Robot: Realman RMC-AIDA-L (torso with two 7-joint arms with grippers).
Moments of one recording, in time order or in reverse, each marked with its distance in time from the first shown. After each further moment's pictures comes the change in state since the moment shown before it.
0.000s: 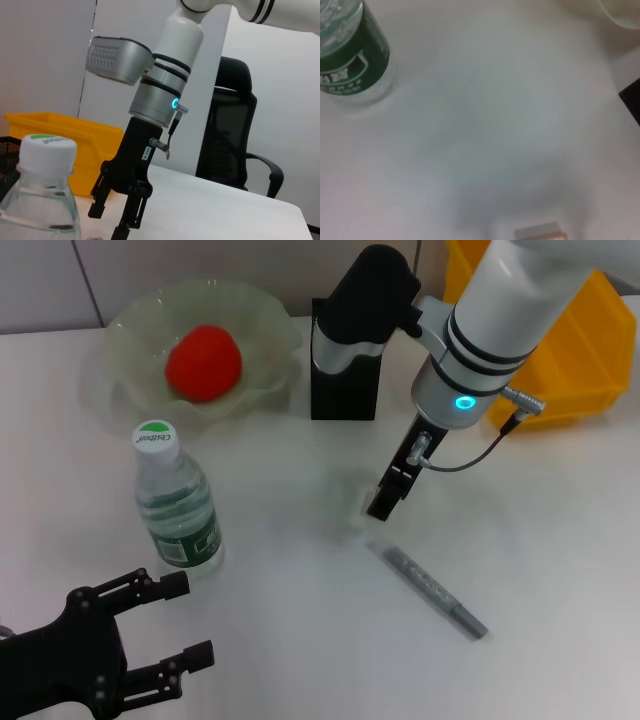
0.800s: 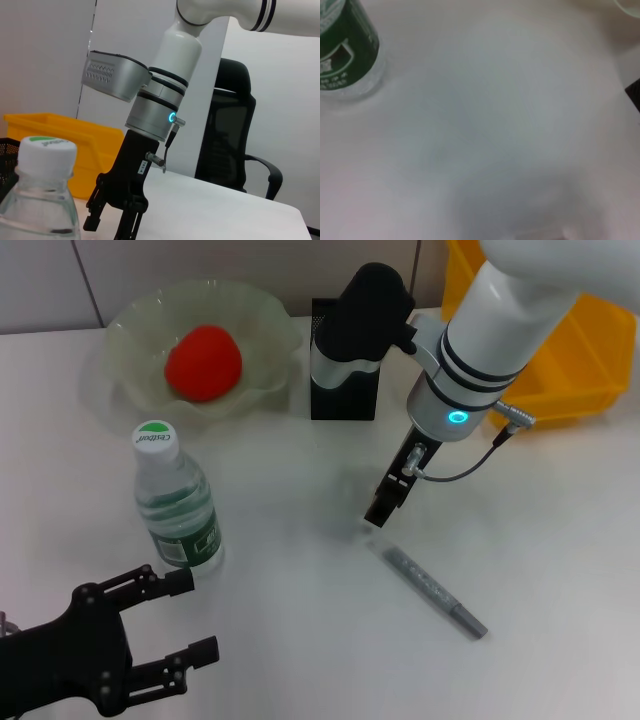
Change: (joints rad) left arm -0.013 0.000 0.000 -0.016 -0.001 -0.006 0.002; right arm 0.006 0.002 -0.040 0.073 0.026 0.083 -0.001
